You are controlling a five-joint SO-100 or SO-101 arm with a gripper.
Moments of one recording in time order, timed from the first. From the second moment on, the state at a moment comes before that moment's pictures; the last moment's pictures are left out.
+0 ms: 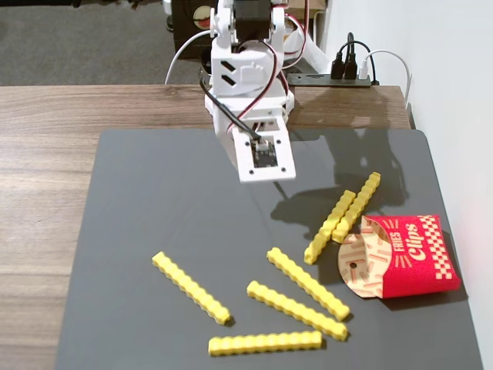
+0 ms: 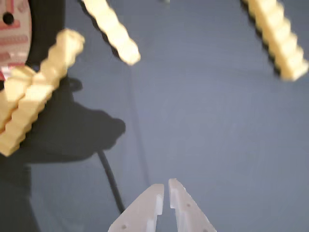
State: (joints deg) arm -0.5 120.2 121.6 74.4 -99.7
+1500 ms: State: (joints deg) arm -5.6 76.8 94.8 59.4 -116.6
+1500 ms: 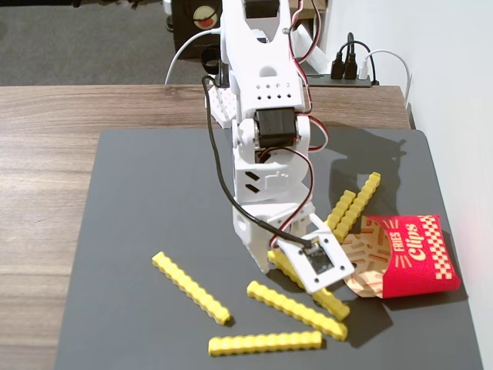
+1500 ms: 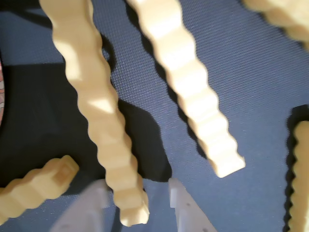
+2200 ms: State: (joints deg) arm -7.4 77.5 94.4 63.2 -112.1
